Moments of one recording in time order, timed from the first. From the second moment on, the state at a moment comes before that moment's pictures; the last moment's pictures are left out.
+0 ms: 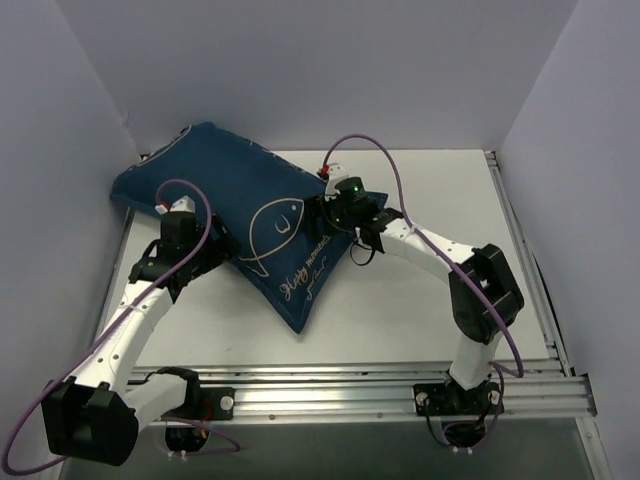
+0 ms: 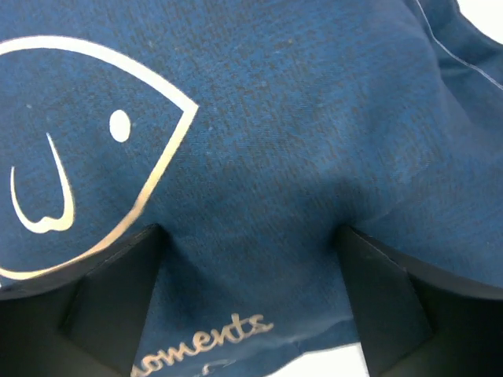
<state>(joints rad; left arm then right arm) -0.20 1.08 0.89 -0.52 -0.01 -0.66 0.62 1.76 1.27 -0.09 -0.07 0.23</state>
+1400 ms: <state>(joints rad) -0.20 1.02 0.83 -0.53 -0.07 -0.64 0.45 1.48 1.20 -0.27 -0.24 0.44</state>
